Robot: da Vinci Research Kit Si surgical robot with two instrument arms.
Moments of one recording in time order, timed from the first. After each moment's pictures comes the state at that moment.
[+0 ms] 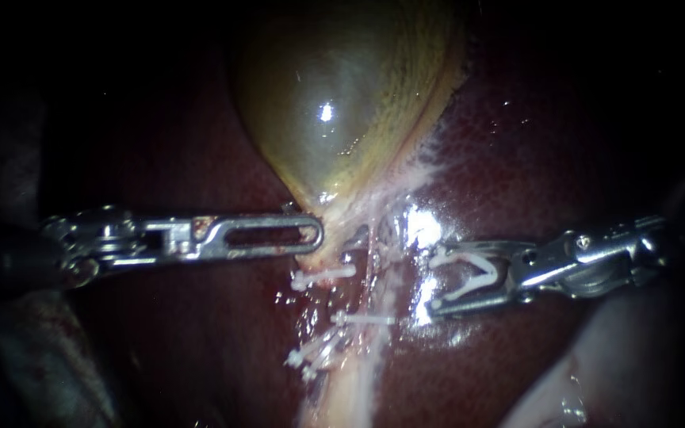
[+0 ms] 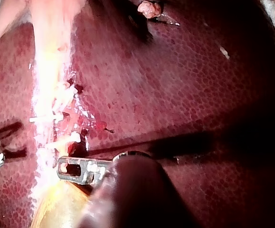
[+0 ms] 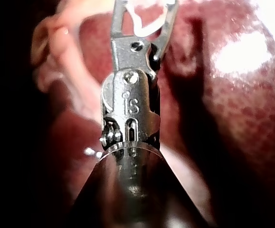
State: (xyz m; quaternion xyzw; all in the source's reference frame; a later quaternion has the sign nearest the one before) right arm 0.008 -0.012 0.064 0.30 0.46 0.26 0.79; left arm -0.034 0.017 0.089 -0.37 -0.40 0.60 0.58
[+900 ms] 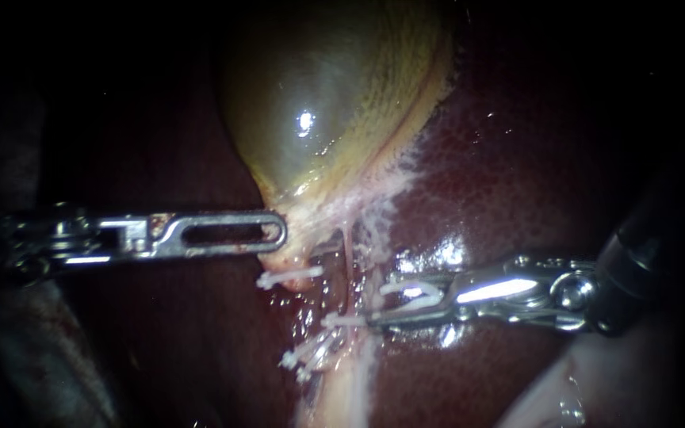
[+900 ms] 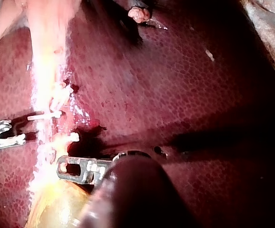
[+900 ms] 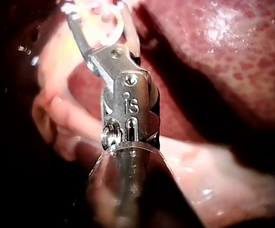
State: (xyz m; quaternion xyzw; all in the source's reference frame) right arm 0.013 -0.015 0.068 0.37 0.39 0.38 0.75; left arm -0.030 0.017 0.085 -0.36 -0.41 0.60 0.58
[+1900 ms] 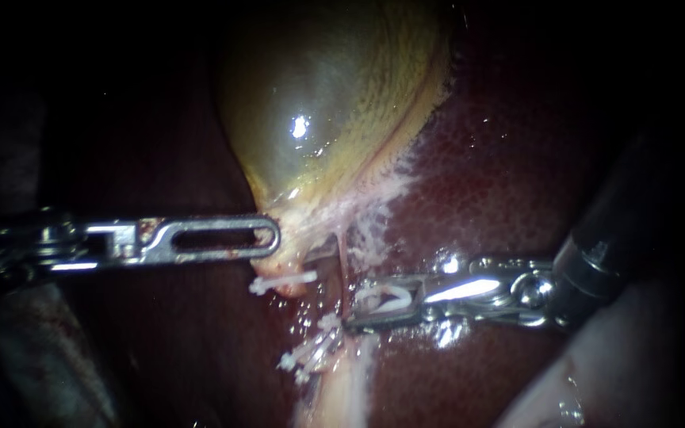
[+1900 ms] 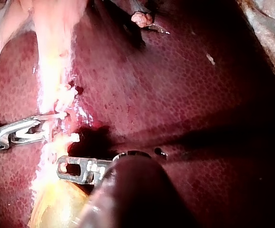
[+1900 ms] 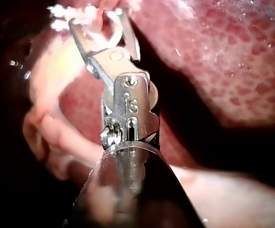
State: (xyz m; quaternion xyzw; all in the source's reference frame) right arm 0.016 -0.016 0.073 0.37 0.39 0.37 0.76; left arm -0.030 0.016 0.083 -0.36 -0.42 0.60 0.58
